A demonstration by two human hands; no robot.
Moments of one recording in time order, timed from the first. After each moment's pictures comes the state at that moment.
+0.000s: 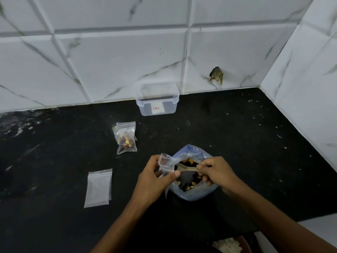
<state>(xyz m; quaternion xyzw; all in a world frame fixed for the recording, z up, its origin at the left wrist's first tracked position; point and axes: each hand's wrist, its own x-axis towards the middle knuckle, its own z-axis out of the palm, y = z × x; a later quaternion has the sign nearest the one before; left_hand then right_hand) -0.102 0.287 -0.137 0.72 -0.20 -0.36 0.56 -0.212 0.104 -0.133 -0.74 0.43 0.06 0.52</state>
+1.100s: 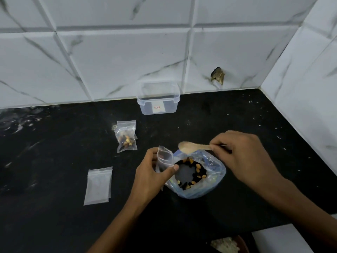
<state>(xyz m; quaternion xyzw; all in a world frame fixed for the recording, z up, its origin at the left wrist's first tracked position) -0.100 0.287 -0.130 0.76 -0.23 -0.27 0.55 -0.234 0.110 -0.026 -0.95 0.18 -0.14 0.20</state>
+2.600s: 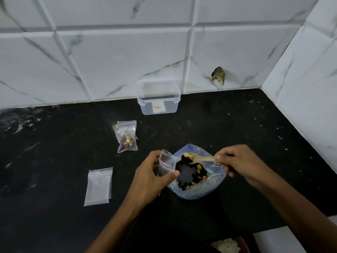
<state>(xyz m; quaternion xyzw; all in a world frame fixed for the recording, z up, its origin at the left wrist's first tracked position) -0.093 0.294 -0.131 0.77 -0.27 -0.29 0.50 -0.234 0.078 -0.073 -0.74 0.41 0.03 0.53</state>
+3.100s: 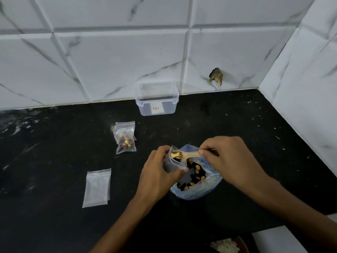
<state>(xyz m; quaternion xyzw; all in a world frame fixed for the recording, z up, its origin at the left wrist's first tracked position) -0.102 0.270 -0.126 0.81 -0.31 -0.20 0.46 -0.216 0.131 -0.011 -0.94 0.24 -0.01 0.23</state>
